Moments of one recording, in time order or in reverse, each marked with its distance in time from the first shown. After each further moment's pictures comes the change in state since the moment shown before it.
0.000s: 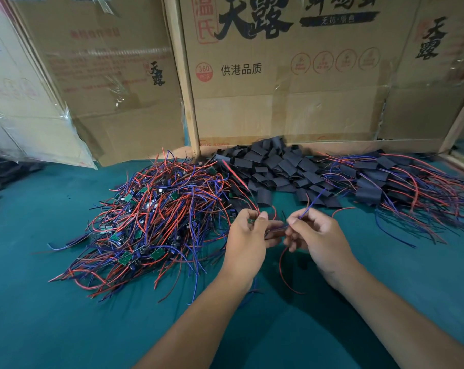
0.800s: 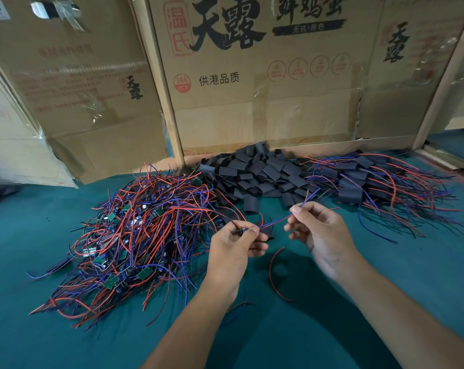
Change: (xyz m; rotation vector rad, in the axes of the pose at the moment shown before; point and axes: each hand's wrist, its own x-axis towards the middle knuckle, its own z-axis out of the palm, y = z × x) left_hand 0.007 -0.004 -0.011 -0.037 -0.024 0.004; right_hand 0.010 -0.020 -0.017 0.309 0.126 0.058
